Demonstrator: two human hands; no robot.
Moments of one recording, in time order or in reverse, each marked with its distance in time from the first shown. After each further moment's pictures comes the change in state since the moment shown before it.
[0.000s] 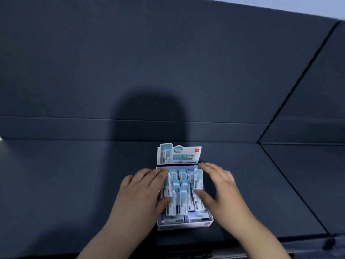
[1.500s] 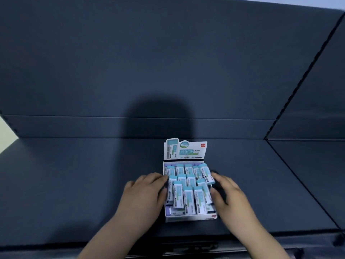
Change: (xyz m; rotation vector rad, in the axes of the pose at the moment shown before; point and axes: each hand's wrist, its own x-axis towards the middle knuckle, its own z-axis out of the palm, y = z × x) left_hand -0.010 -0.005 0.005 -0.113 -0.324 -0.217; right_hand -0.022 0.010 0.021 0.169 0.030 0.184
